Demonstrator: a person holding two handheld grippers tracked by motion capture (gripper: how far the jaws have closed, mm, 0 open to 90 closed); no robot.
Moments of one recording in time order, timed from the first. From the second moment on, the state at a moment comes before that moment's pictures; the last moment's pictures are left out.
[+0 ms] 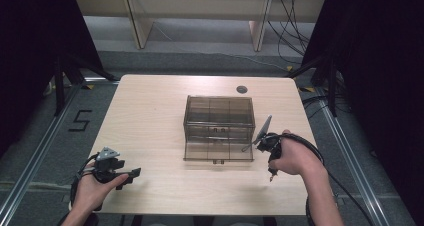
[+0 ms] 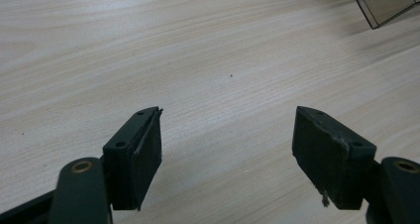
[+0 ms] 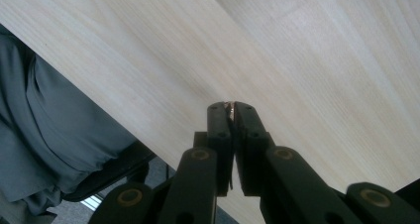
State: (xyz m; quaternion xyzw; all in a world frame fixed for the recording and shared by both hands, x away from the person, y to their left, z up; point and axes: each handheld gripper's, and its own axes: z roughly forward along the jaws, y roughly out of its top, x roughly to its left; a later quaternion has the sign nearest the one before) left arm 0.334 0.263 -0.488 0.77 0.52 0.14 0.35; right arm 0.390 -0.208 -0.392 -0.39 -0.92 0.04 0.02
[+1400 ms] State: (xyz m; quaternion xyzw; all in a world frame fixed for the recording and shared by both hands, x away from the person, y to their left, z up) left arm 0.334 0.263 -0.488 0.77 0.52 0.13 0.35; right arm 0.414 -0.186 -0.370 -0.36 -0.93 0.04 0.00
